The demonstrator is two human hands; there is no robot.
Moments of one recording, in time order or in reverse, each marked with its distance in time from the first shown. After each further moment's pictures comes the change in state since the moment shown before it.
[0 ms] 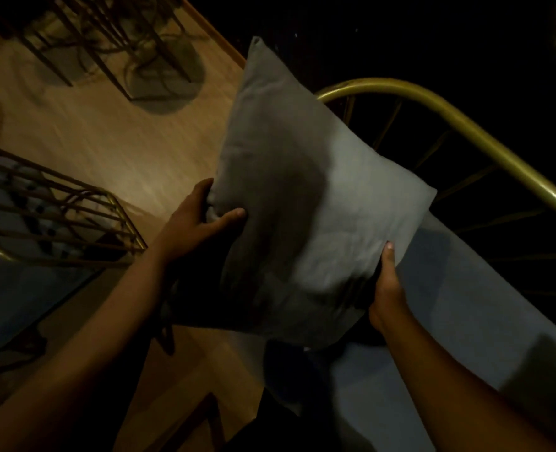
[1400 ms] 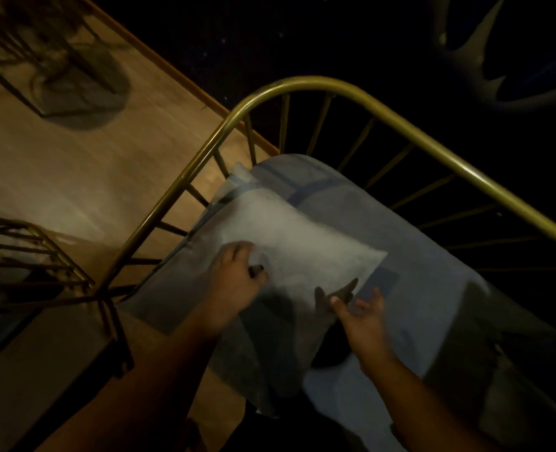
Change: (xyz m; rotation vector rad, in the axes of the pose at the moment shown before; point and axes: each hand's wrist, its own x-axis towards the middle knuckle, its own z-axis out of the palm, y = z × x) left_hand -0.021 -0.032 0.137 0.241 -0.168 0.038; right_hand -0.056 0.057 -0.071 -0.510 0.230 -0.243
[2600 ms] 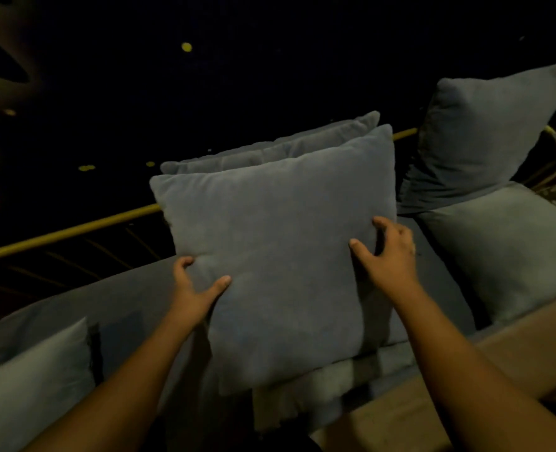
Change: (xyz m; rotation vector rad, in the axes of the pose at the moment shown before) left_hand -0.301 0.343 0.293 -0.077 -0.403 0.568; right_hand -0.204 0.229 -0.557 -0.036 0.895 -0.058
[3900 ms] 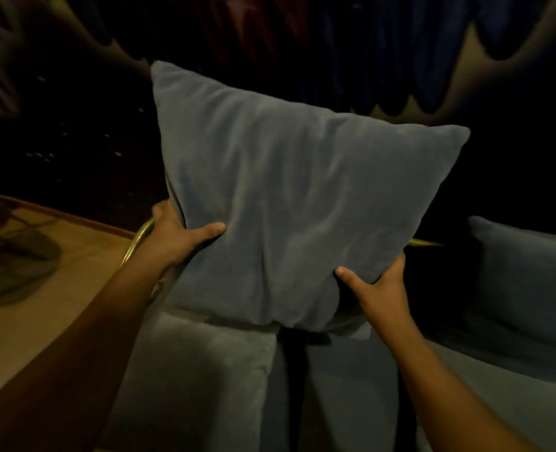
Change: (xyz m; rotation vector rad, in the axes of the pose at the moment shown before) left_hand -0.013 -0.142 -0.465 -0.056 0.563 -0.021; right_hand -0.171 -0.338 0.293 0.533 -0.487 -0.330
